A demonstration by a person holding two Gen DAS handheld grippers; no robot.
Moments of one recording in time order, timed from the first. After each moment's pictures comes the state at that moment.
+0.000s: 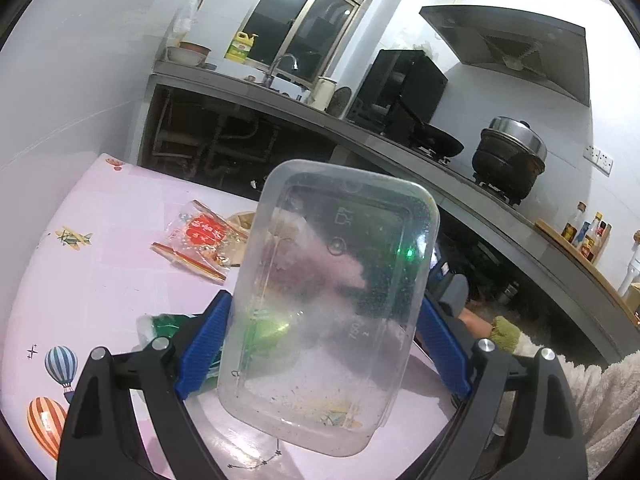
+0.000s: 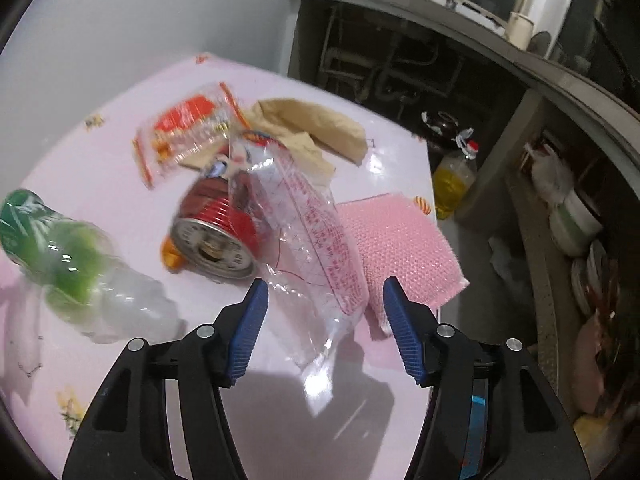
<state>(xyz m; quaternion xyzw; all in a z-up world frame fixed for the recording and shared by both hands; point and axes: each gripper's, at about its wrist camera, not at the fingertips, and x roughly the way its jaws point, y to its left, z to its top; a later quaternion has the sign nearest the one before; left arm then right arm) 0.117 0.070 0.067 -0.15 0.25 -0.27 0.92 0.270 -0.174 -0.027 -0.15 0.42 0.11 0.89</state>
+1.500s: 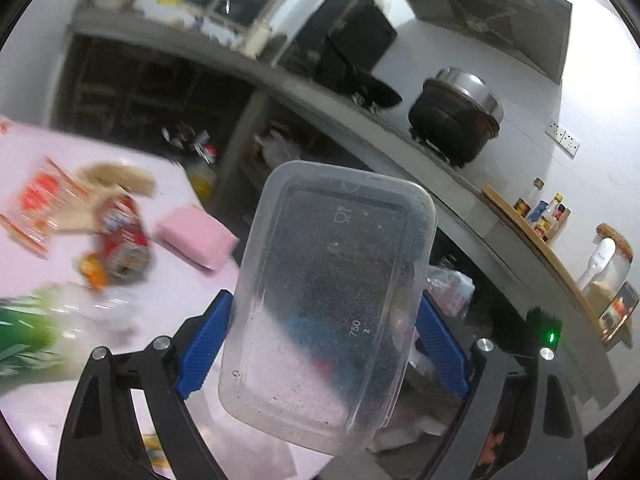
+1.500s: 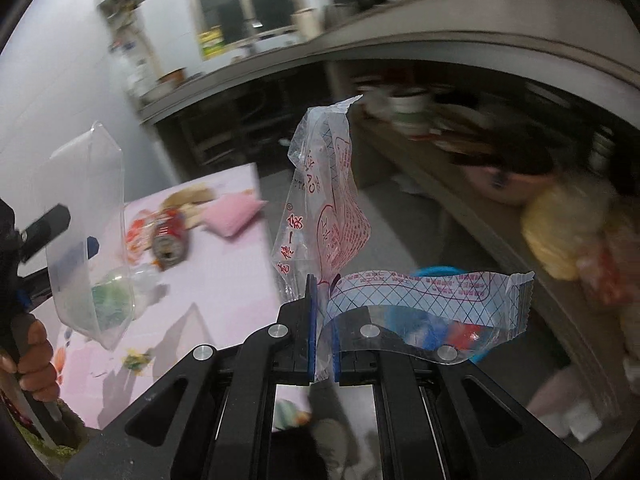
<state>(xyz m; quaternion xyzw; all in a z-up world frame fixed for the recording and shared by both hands) 0.154 -0.119 0.064 -0.17 0.33 -0.40 0.84 0.028 -0.363 0.038 0.15 0.33 -0.09 0.93</state>
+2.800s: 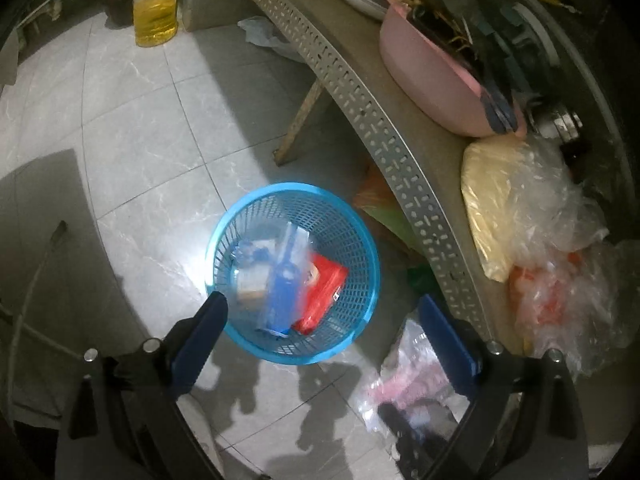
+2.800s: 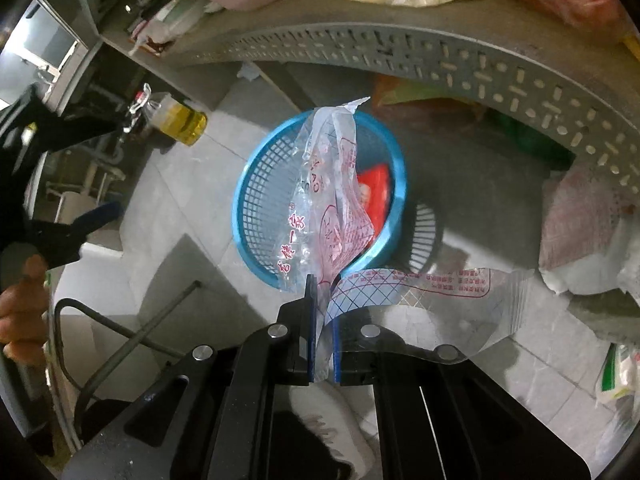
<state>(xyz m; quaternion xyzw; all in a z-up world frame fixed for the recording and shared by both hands) 0.270 -0.478 -0.122 0.01 0.62 -0.33 0.71 0.034 -0.534 -0.181 0.41 0.46 -0.22 0.76</state>
